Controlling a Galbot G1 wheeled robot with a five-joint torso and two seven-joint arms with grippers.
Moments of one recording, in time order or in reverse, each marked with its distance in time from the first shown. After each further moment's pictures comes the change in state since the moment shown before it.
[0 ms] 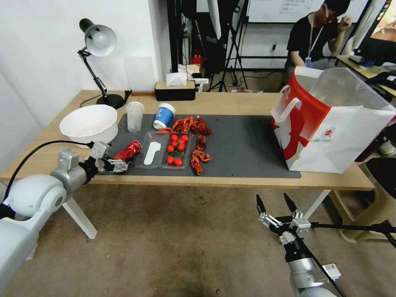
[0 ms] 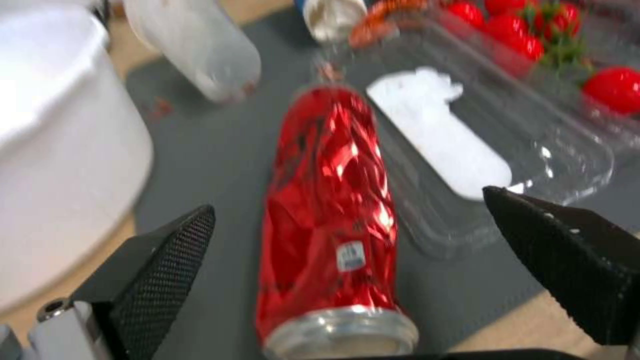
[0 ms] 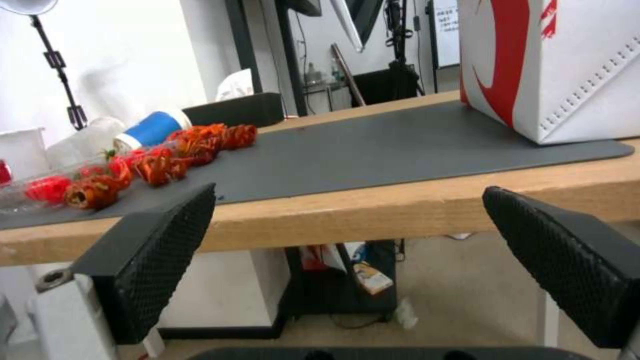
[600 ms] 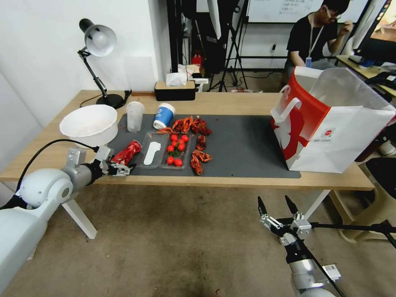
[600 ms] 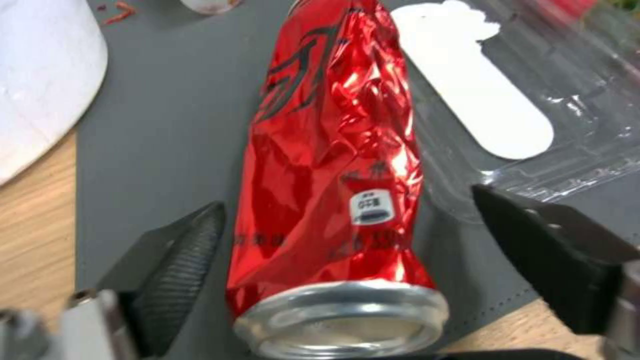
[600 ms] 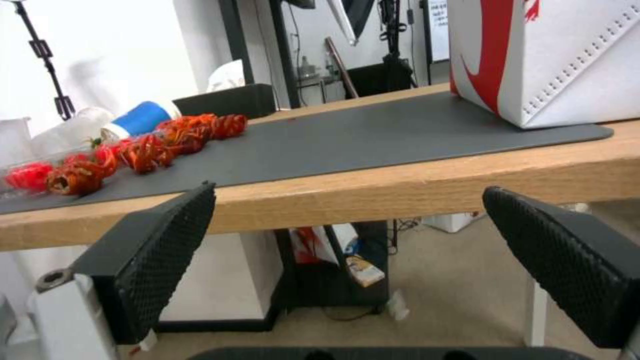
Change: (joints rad) left arm -0.087 -0.004 0.084 0.080 -0.098 0.098 -0.055; right arm -0.002 -0.001 0.004 -0.019 0.000 0.003 0.004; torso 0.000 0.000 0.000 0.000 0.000
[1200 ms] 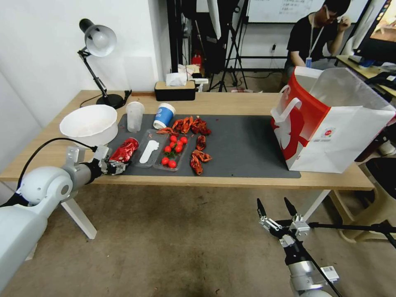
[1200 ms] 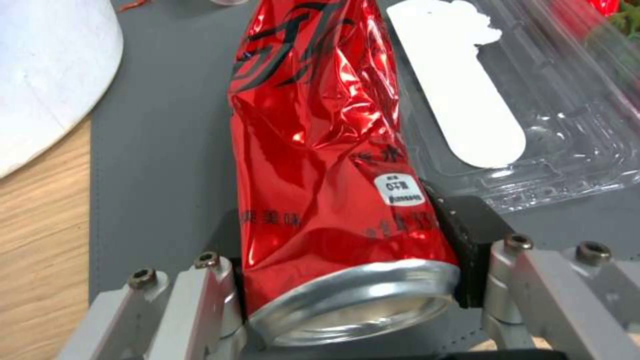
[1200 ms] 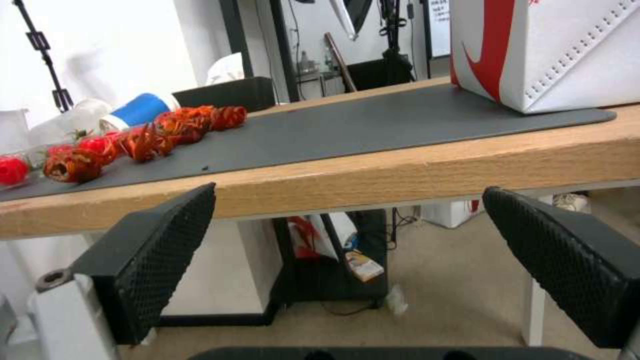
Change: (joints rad) left arm -0.013 0.004 0.005 0.006 -0.051 0.018 -0.043; right arm 0.001 0.008 -0.008 -0.015 -0.012 0.005 0.001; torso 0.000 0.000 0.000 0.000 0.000
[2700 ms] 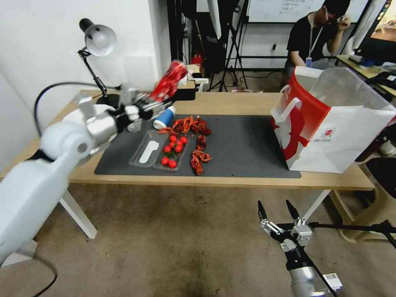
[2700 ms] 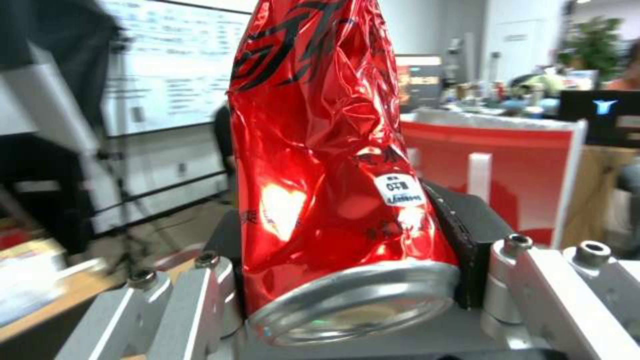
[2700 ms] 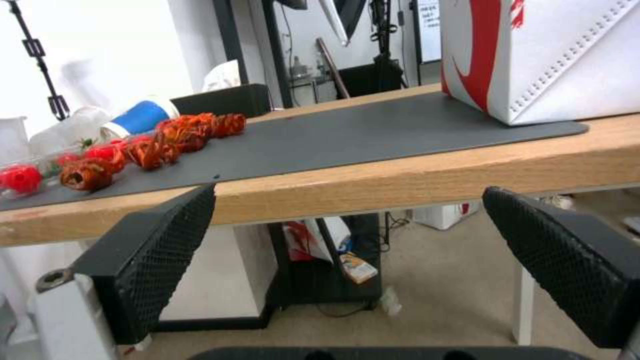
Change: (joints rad) left arm -0.609 -0.120 0.395 0.007 -0.230 -0.356 0.211; right arm -0.070 0.052 0.028 0.058 -0.053 0.001 0.013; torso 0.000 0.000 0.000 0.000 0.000
